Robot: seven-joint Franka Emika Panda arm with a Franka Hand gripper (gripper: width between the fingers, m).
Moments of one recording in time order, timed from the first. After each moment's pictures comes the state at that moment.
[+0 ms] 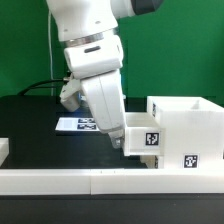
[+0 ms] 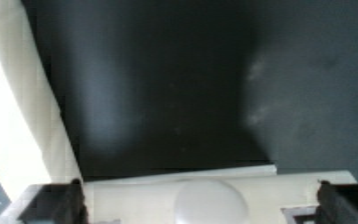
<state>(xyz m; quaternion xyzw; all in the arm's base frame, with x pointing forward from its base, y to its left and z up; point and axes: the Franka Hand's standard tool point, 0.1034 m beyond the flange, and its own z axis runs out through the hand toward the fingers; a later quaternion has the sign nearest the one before) 0.593 -0.015 0.060 -0.71 -0.69 -0.08 0.12</state>
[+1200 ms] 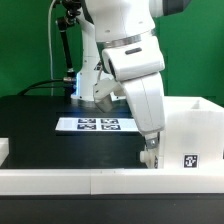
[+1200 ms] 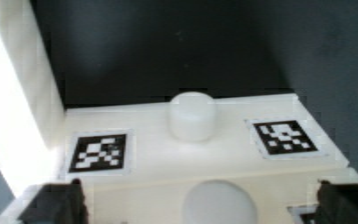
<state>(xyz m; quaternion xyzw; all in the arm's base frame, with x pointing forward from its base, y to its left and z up) 0.600 0.036 0.061 -0.71 -0.69 -0.07 0.12</state>
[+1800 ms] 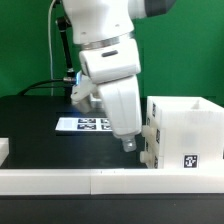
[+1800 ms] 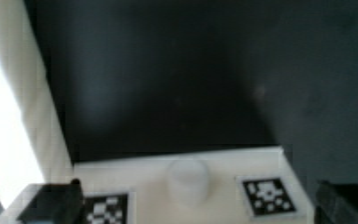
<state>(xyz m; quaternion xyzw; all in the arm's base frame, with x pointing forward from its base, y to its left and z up) 0.596 -0.015 0.058 -0.70 -0.70 -0.06 0.12</state>
